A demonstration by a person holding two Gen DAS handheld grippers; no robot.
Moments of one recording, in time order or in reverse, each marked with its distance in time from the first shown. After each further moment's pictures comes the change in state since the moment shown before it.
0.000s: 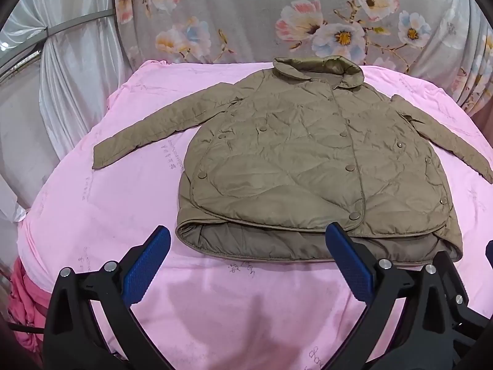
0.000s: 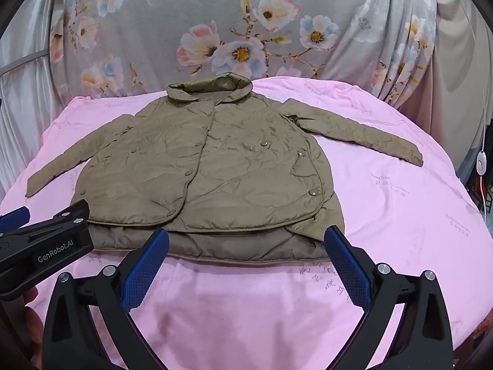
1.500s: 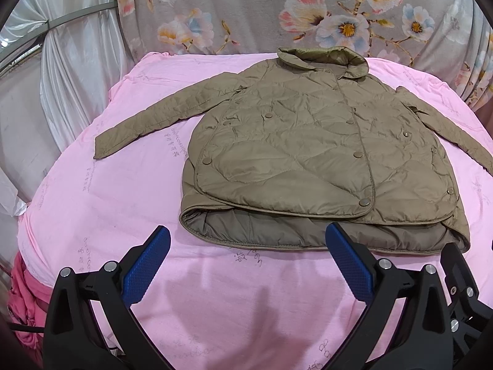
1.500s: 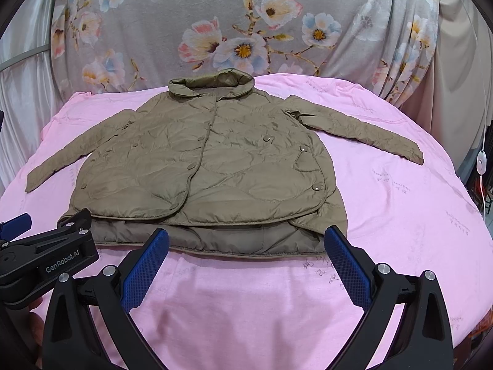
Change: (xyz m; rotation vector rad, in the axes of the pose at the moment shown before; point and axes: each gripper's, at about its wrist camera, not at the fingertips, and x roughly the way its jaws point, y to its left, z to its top) left arm 0.006 0.008 -0.010 -0.002 0.028 0.005; right arm -0.002 0.000 0.001 -0.001 0.018 -0.008
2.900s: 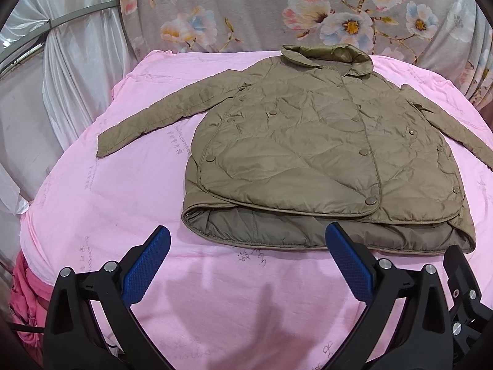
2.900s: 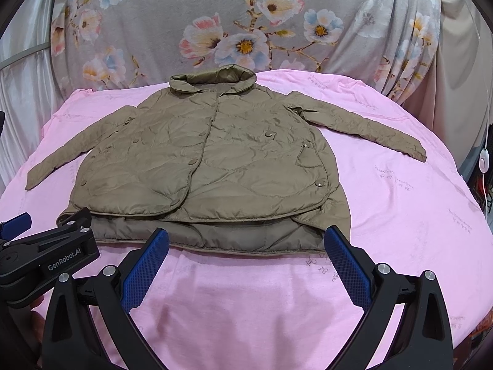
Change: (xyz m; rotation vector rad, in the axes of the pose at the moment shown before) left arm 0.005 0.004 -0.003 -0.001 0.008 0.015; right arm 0.004 0.005 -0.004 0.002 0.017 0.002
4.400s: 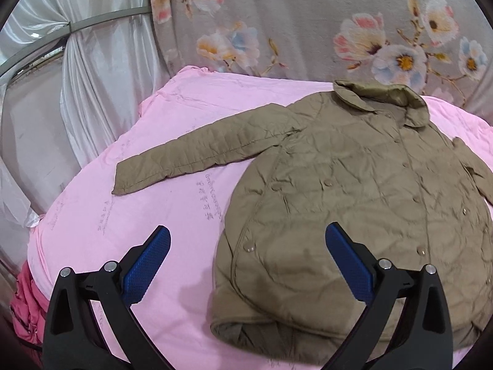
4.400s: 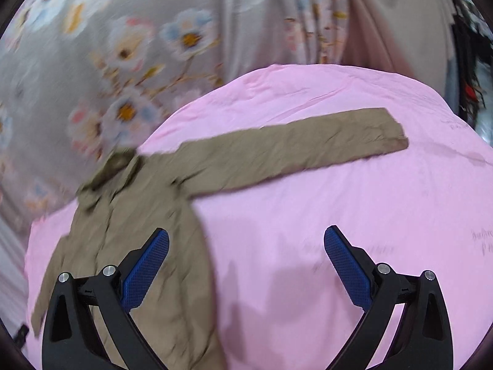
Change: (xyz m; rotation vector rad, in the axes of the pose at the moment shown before) left arm 0.059 0.027 0.091 -0.115 -0.077 0.158; right arm 0.144 -0.242 0.099 0.518 -0.063 -0.018
